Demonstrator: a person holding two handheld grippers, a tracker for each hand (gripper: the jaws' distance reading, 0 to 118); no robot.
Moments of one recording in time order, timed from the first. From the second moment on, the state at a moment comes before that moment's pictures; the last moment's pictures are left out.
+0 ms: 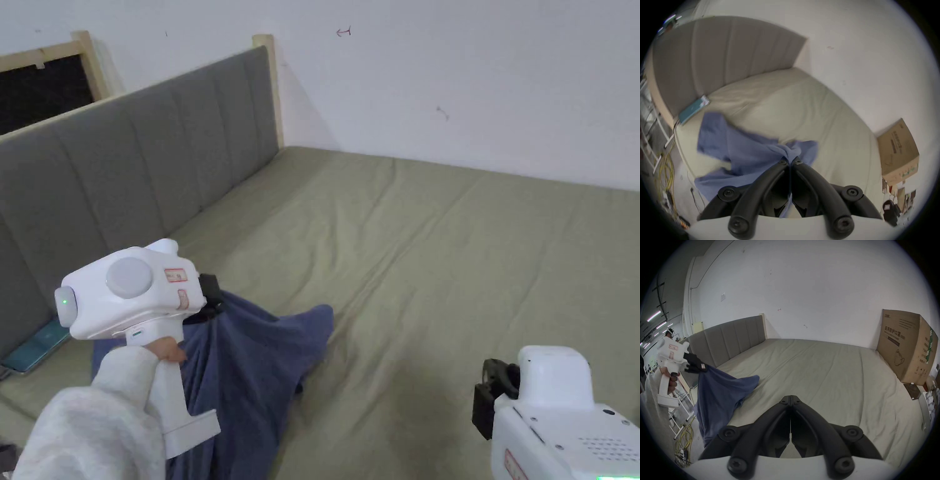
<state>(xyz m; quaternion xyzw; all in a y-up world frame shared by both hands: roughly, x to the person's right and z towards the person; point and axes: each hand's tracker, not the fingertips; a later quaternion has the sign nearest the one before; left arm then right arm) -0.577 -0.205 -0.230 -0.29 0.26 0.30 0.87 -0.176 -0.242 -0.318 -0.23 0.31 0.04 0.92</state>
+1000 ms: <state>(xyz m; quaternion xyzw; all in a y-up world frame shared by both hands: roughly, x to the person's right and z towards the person) -0.134 -0.350 -0.365 -0.52 -0.14 0.08 0.84 0.096 -0.221 -0.319 -0.23 -0.02 -0.06 0.97</state>
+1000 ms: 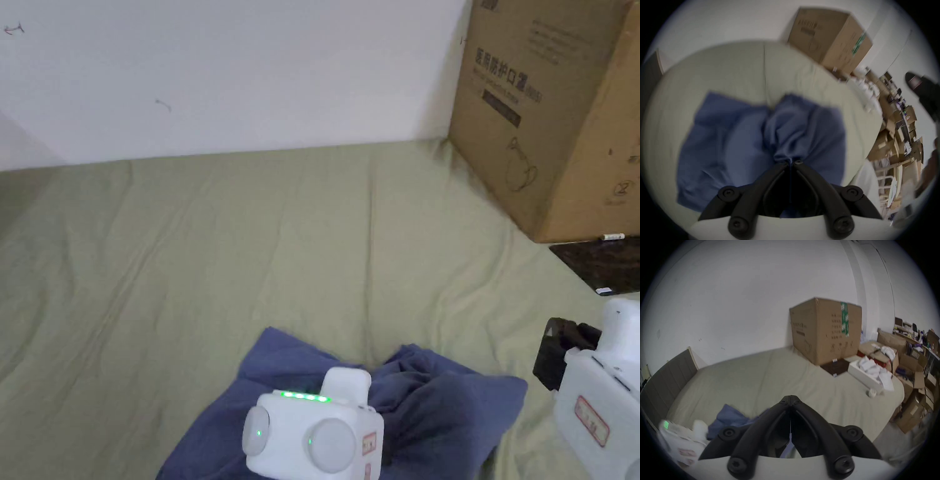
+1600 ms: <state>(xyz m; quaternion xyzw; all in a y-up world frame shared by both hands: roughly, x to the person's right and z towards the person) -0.204 -0.286 -0.320 -0.42 -0.08 0.13 0.89 0.078 -0.259 -0.323 -0.29 0.01 -0.03 0.96</state>
